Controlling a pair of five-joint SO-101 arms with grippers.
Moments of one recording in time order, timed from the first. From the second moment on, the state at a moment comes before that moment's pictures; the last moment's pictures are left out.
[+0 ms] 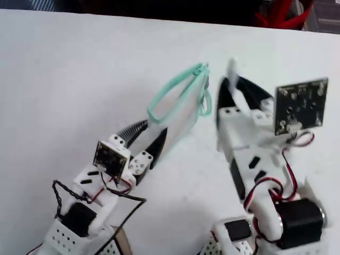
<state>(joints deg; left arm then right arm) 26.3 -96.1 87.8 27.7 -2.5 -16.4 -55.7 7.9 68.0 2.5</state>
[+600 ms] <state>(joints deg) 26.3 -96.1 87.8 27.7 -2.5 -23.0 -23.3 -19.2 54.9 -11.3</state>
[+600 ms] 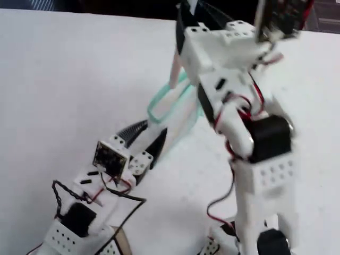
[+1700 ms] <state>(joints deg) 23.9 -95.9 87.8 27.4 -2.4 -28.4 -46.4 21.5 50.3 -4.4</state>
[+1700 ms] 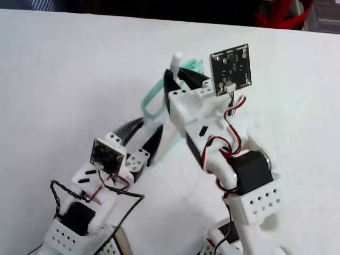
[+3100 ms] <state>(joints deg) 23.9 -95.8 87.8 27.4 -2.4 -27.1 -21.0 -9.9 84.0 -9.0</state>
